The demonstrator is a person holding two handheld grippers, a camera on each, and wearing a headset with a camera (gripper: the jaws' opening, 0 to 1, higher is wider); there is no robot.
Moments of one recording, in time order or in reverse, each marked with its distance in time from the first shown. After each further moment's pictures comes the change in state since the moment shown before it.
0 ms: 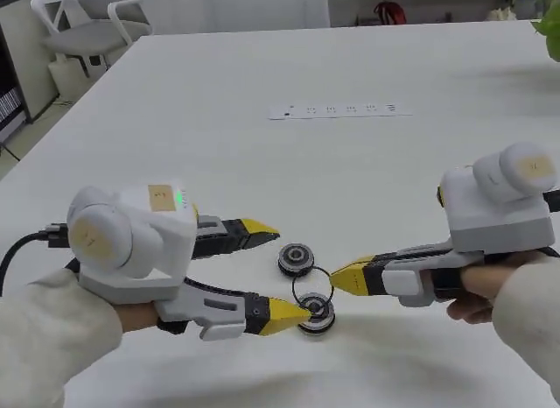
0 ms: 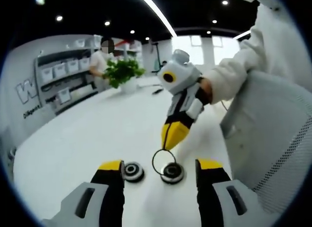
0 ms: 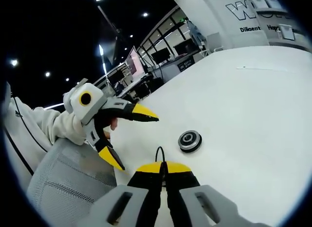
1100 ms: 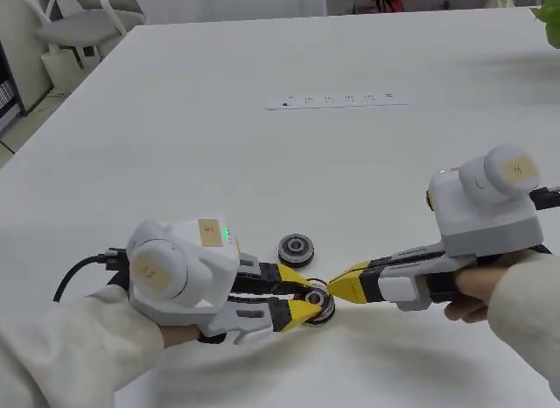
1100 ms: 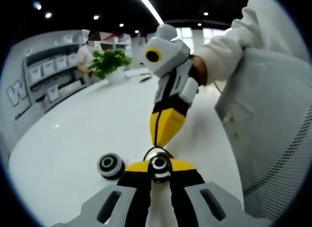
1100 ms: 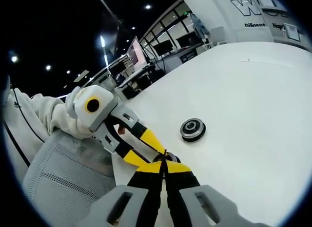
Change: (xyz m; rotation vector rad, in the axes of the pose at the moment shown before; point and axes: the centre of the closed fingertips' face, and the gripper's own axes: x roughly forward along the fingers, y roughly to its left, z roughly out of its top) left arm 0.042 -0.020 -0.039 0.061 0.083 -0.086; right arm 0.010 -0.001 -0.022 -0.025 0.081 0.011
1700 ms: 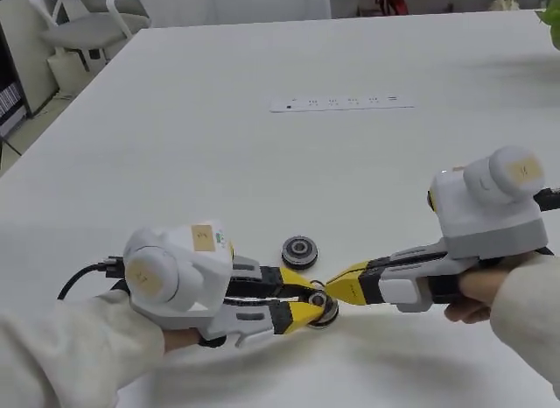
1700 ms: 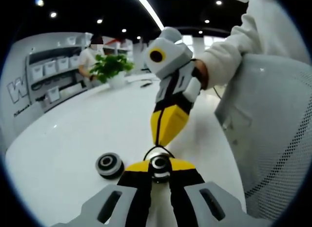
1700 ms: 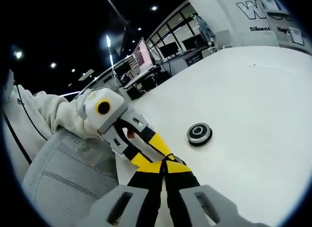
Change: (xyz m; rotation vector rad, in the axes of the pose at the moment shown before) left arm 0.000 0.000 -0.003 -0.032 -0.070 -0.008; right arm 0.001 0.010 0.005 -0.032 -0.019 0.035
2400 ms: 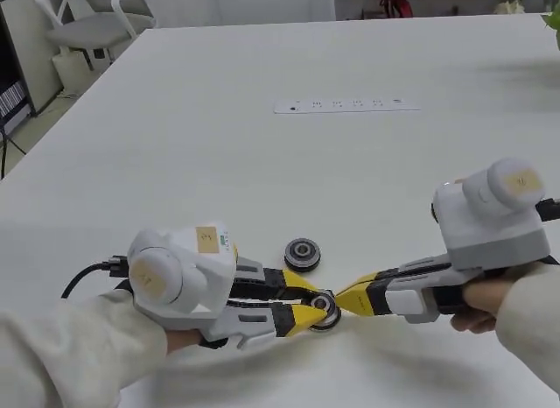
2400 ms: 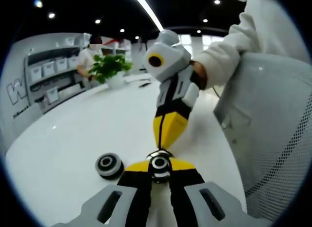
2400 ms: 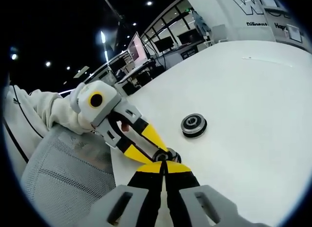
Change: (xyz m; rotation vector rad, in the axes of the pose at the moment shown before) left arm -0.001 -0.001 0.000 0.010 0.001 -0.011; right arm -0.001 -0.008 -0.013 0.017 0.051 -0.037
